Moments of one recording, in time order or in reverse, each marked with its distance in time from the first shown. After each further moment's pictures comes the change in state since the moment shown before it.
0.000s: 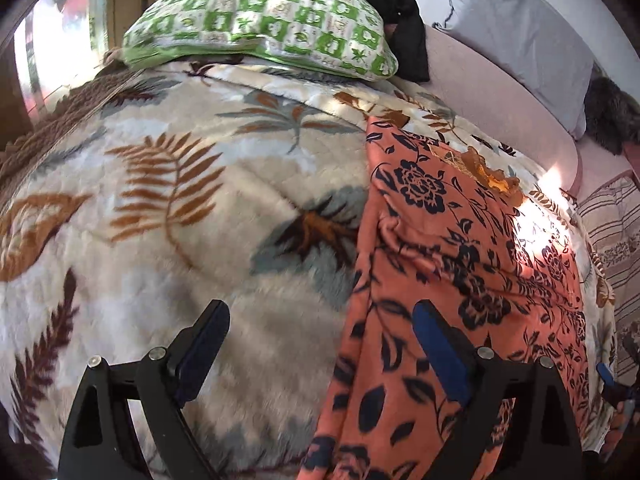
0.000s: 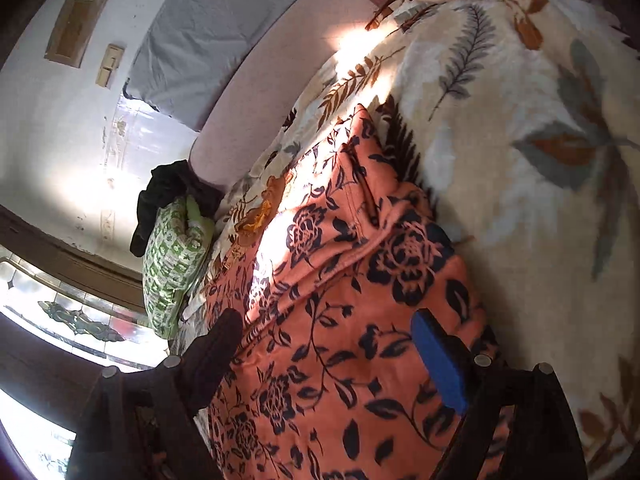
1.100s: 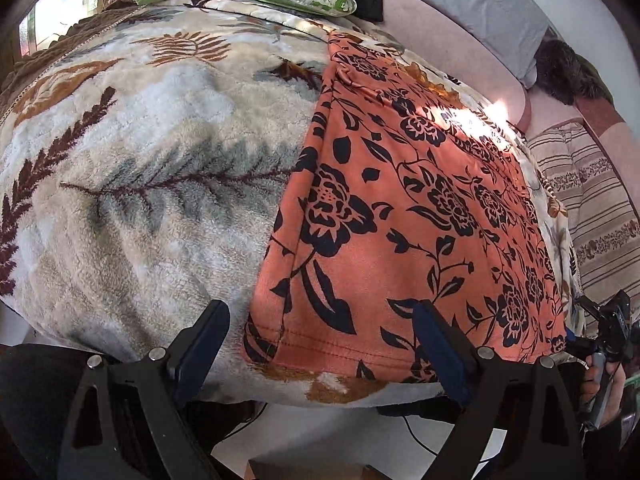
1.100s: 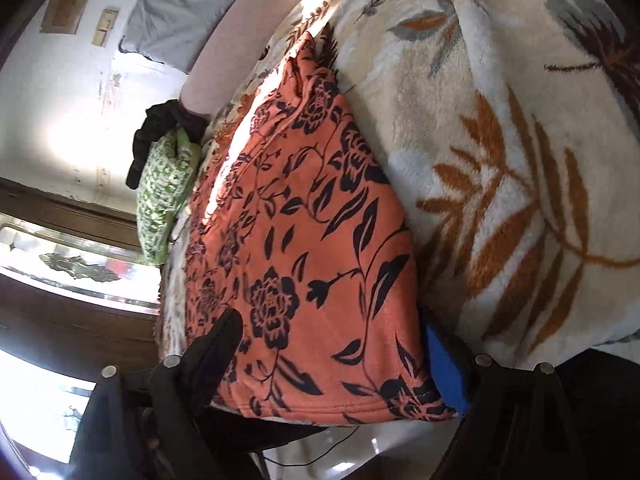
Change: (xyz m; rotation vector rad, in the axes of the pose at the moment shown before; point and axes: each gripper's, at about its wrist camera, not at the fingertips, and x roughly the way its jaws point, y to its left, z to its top) left arm -0.065 0.012 -0.139 0.046 0.156 -0.159; right arm -0.077 -0.069 -0.094 0.014 0.203 0.012
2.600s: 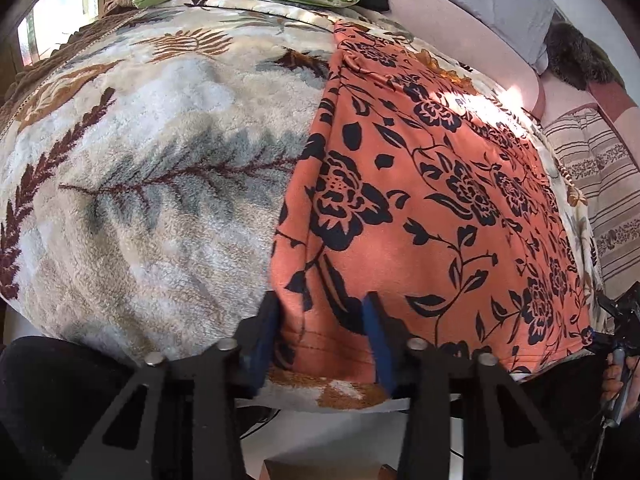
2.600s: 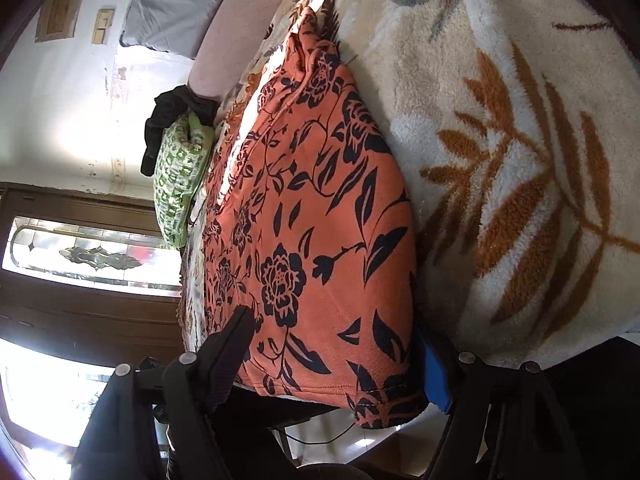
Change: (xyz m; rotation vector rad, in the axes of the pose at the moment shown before) left arm 0.014 -0.002 -0.001 0.017 0.018 0.087; right arm 0.015 -0.007 0.002 0.021 0.103 0.068
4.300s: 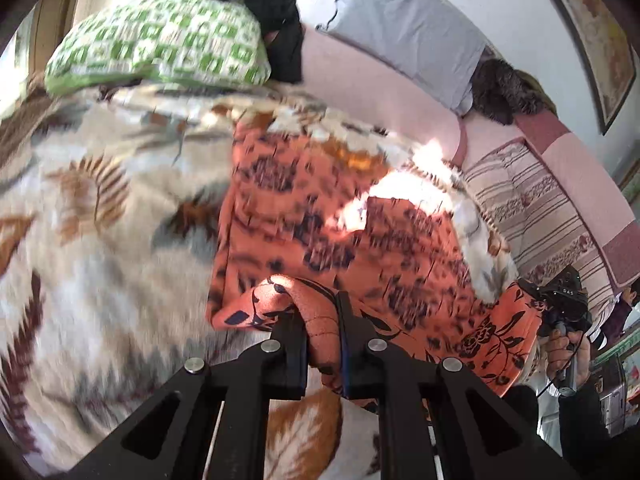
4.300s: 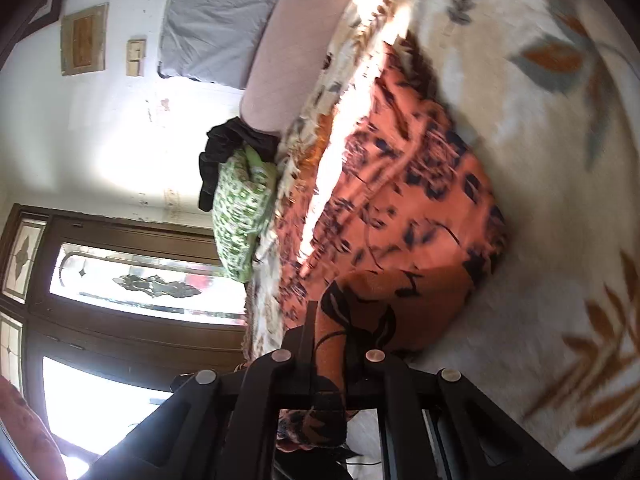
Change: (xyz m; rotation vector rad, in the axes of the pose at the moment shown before) left arm -0.055 -0.056 0.148 0.124 -0.166 -0.293; right arm 0.014 0.071 0.103 0.007 -0.076 0.244
